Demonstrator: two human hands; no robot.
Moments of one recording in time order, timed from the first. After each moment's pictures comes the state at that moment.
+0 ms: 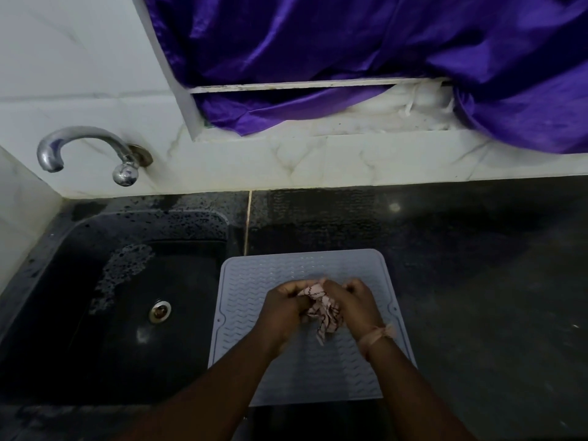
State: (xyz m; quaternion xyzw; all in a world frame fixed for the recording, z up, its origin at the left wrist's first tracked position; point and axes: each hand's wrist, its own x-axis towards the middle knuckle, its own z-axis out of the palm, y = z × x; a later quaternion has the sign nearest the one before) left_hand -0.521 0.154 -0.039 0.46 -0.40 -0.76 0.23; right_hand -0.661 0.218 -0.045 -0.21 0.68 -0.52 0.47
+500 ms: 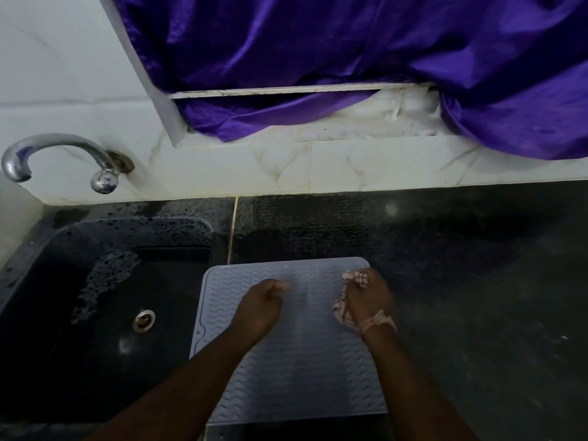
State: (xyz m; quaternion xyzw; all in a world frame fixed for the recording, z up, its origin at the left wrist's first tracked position) left_hand -0.526 0.123 -0.037 0.54 -0.68 -0.49 0.12; right_hand -0.724 0.208 -0.051 -0.26 0.86 -0.38 0.21
